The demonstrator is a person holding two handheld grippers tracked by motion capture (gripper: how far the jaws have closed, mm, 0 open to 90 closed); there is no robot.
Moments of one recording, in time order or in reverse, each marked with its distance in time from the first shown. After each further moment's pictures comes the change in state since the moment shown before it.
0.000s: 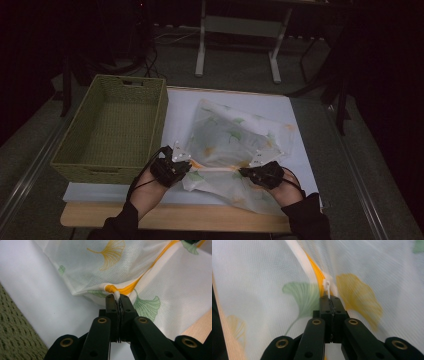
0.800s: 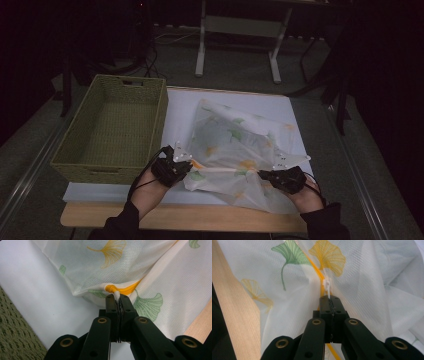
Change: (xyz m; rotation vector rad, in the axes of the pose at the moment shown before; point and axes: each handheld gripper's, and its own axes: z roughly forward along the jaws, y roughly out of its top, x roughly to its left) left arm 0.000 0.001 0.001 -0.001 -0.002 0.003; right arm -0.015 -0.039 -0.038 -0.028 -0.035 0.073
